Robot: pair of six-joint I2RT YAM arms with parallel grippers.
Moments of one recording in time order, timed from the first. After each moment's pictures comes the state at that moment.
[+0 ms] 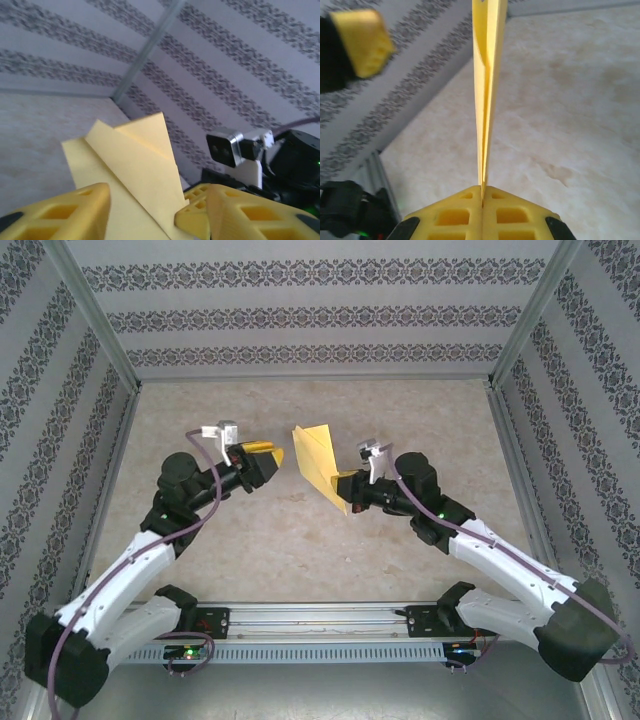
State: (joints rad) left arm -0.38 0.89 0.66 0.25 0.47 -0.59; right arm 0.66 1.04 0.71 -0.03 -0.36 0.43
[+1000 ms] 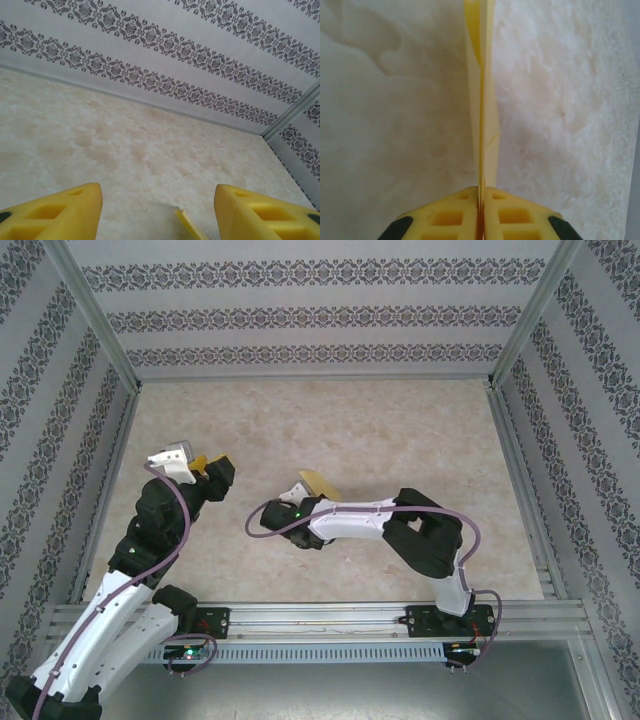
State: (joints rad) left arm -0.38 0.61 0.65 -0.21 -0.16 -0.47; right arm 1.11 2.01 1.32 -0.81 0.81 0.39
